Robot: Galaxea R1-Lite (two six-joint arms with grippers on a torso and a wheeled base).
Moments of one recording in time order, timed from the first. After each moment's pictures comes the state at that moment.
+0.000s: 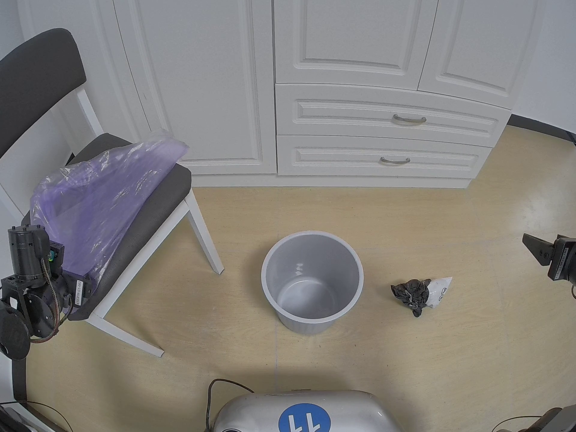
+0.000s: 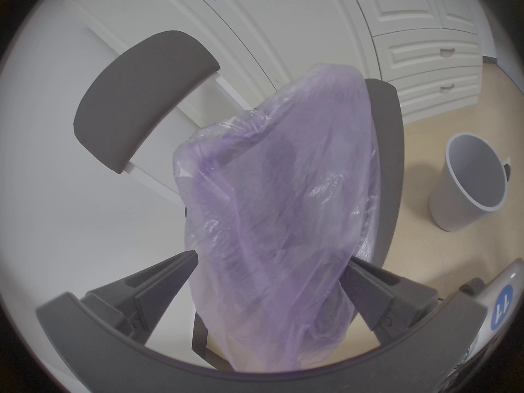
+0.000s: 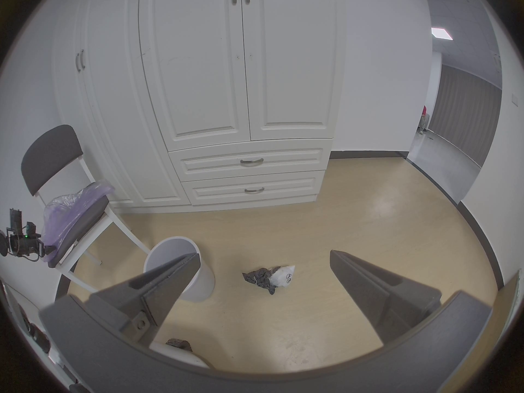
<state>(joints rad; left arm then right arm) -0.02 1.49 -0.38 -0.66 0.51 0.31 0.08 1.02 -0.53 -0.24 -0.15 0.09</state>
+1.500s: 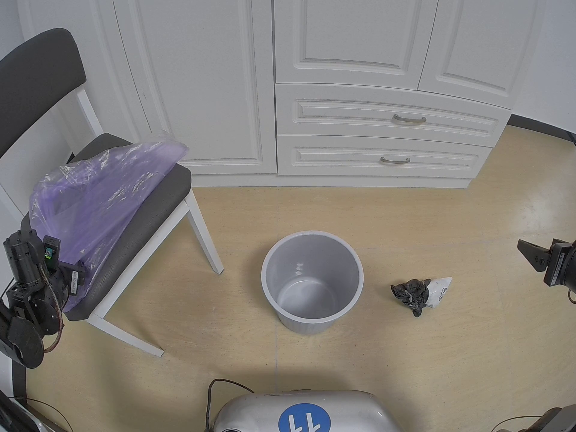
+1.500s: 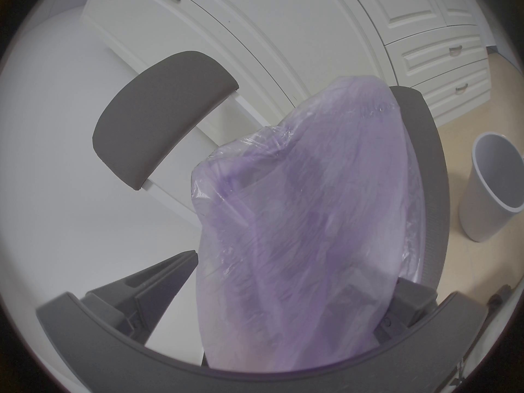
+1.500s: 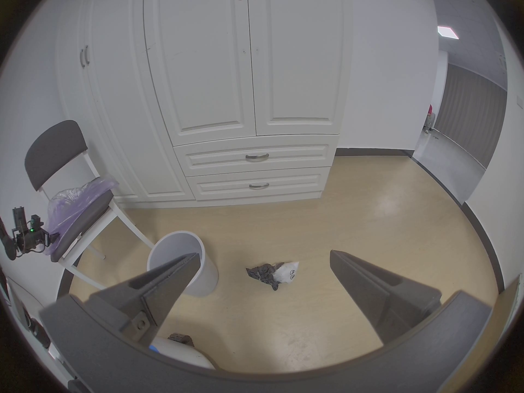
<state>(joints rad) 0.07 1.65 -0.27 -1.15 0.51 0.46 0.11 1.02 -0.52 -0.24 -0.15 0.09</state>
